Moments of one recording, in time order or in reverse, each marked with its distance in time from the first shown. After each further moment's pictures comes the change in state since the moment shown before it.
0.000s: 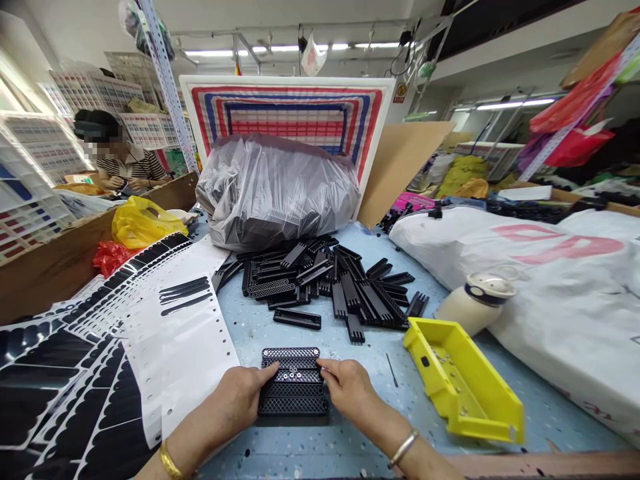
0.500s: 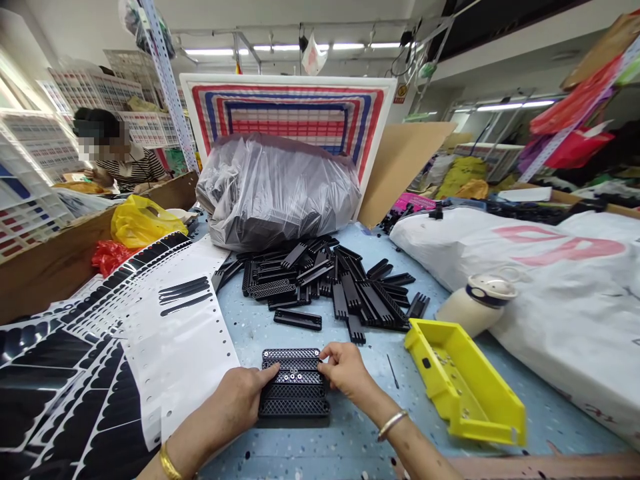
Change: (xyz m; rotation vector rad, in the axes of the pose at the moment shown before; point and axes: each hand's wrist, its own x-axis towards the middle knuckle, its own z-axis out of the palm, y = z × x) left_hand 0.000 0.001 -0.004 -0.032 0.011 0.011; right_hand 0.026 0.000 0.004 0.377 0.035 0.229
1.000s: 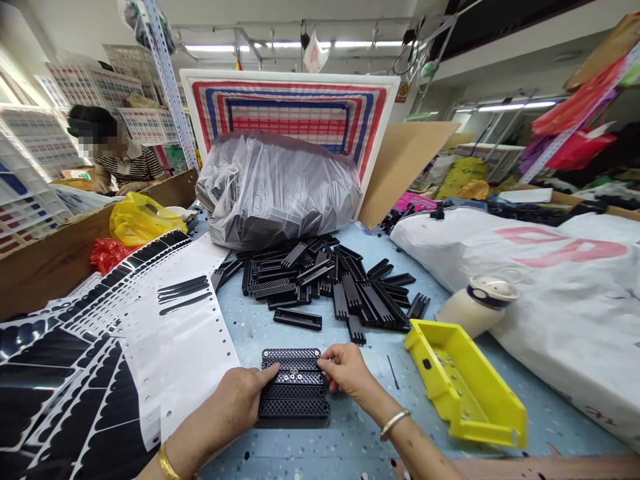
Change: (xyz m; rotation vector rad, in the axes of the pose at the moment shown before) left_hand 0.000 0.004 -0.005 0.007 -0.020 -0.015; right_hand 0.001 0.002 -0.003 0.180 -0.062 0.126
